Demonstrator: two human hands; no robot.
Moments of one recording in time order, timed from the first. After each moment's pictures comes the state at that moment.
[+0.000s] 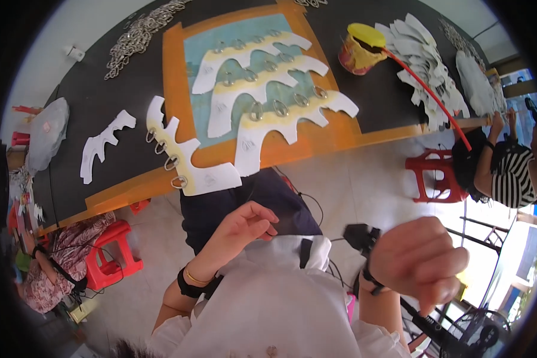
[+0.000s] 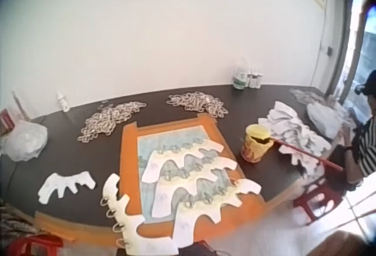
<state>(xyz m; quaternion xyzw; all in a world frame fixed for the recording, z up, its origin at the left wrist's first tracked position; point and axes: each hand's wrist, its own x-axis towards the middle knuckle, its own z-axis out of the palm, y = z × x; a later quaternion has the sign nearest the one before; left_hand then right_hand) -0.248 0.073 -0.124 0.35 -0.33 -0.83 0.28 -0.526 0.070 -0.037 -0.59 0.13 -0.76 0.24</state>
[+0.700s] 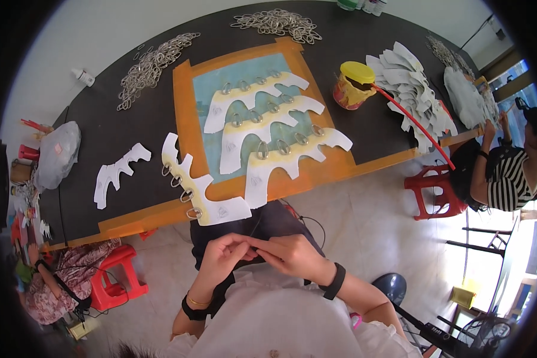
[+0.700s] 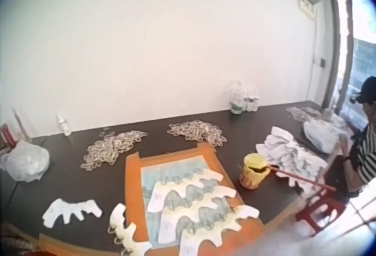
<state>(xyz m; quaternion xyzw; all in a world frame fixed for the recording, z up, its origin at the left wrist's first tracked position) -0.215 0.079 -0.134 0.45 -0.41 -0.71 0.34 -0.426 0.066 -0.122 -0.79 0.37 -0.33 0.36</state>
